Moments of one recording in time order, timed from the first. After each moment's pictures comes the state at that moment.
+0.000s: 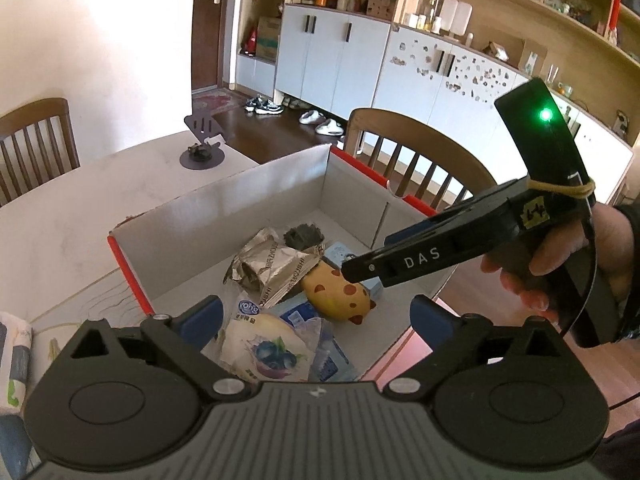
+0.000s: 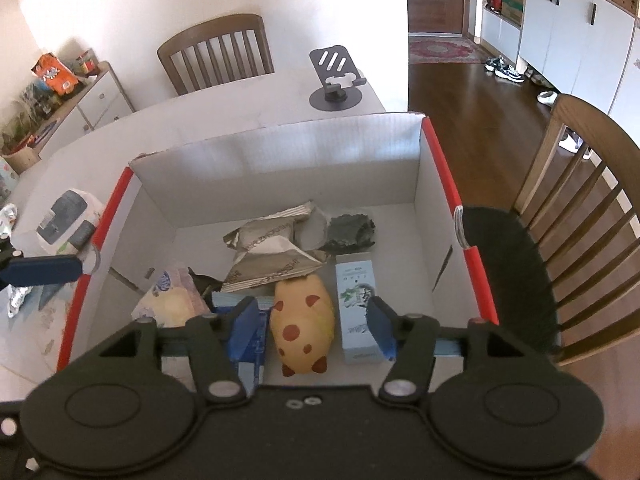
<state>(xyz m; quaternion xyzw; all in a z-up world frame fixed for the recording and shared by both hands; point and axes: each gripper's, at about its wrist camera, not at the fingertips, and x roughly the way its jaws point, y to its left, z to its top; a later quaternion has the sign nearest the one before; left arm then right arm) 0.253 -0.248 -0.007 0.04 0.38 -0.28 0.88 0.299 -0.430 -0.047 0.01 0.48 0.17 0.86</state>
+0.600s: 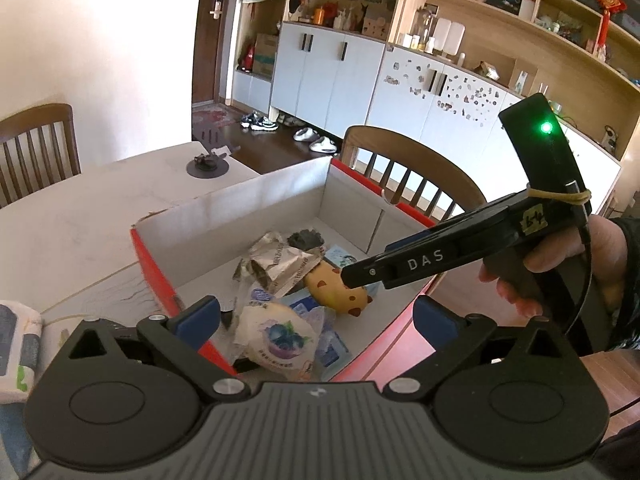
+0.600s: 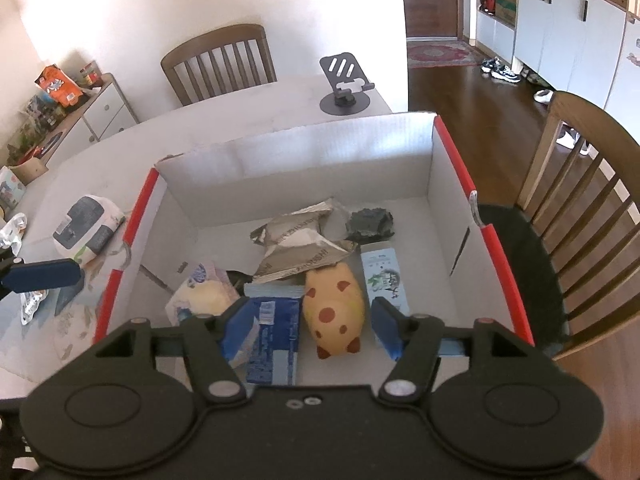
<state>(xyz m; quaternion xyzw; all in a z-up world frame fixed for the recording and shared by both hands) 0.228 -0.214 0.004 0.02 0.35 -0.29 0.89 0.274 -0.414 -0.036 0.03 0.47 0.16 0.87</state>
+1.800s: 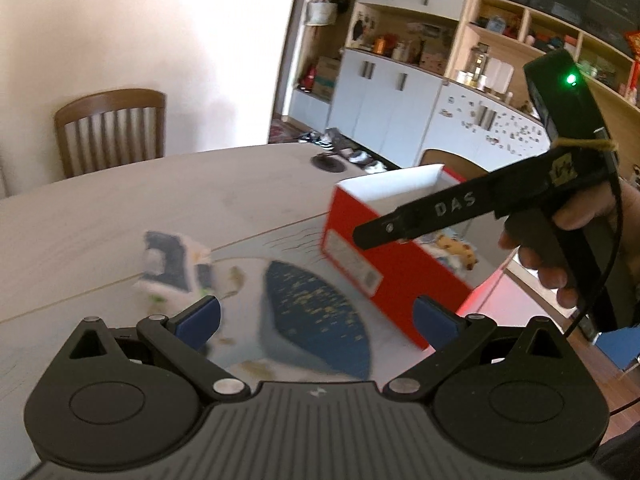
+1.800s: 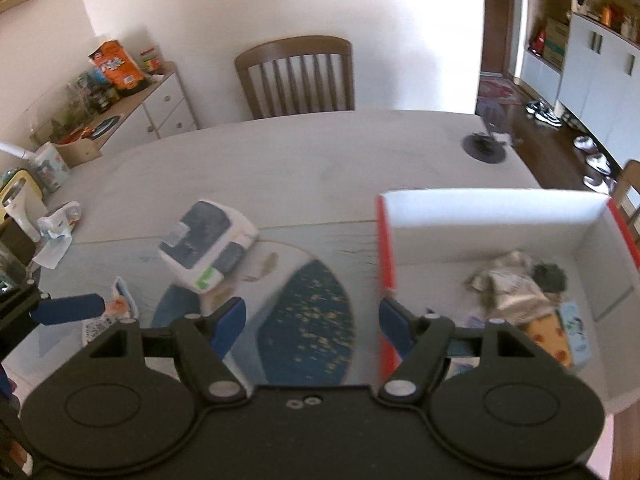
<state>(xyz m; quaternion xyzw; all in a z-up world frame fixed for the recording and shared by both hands) 0.188 -0.004 -0.002 -0.02 0.33 -0.23 0.91 0.249 -0.209 -0.003 -0.01 0.44 0.20 0.88</state>
